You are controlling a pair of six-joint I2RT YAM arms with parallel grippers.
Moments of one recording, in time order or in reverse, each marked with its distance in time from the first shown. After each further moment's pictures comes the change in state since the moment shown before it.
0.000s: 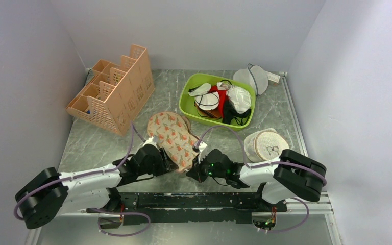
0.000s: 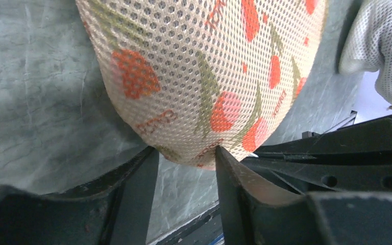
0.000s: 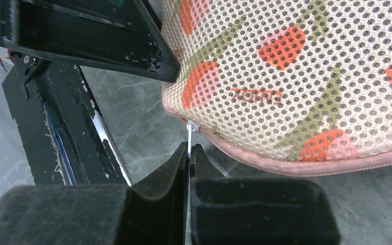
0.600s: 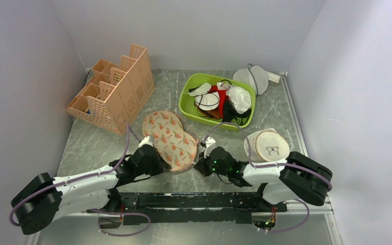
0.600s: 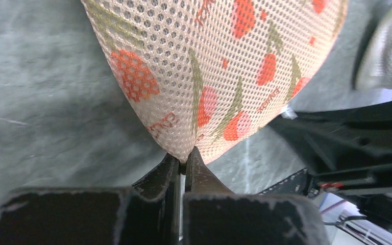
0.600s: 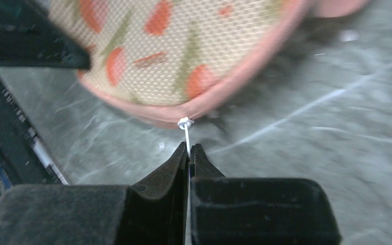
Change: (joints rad) left arm 0.012 -0.040 0.000 -0.056 -0.058 0.015; right arm -0.040 -0.040 -0.005 -0.098 0.151 0.005
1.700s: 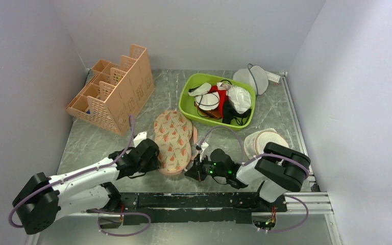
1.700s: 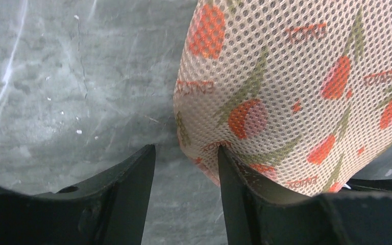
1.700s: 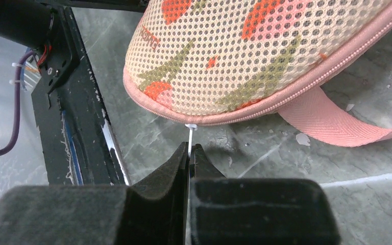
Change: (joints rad) left arm 0.047 0.048 0.188 -0.444 -0.211 0.166; right arm -0.023 0.220 -0.051 0.413 -0.267 0.061
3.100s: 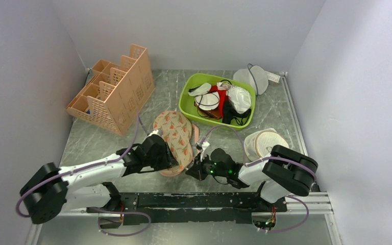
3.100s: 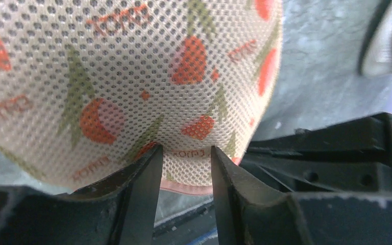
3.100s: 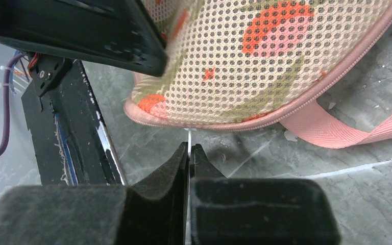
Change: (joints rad) left arm -0.050 0.053 0.034 0.217 0.280 -0.124; right arm 0.006 -0.080 0.006 -0.090 0.042 -0.024
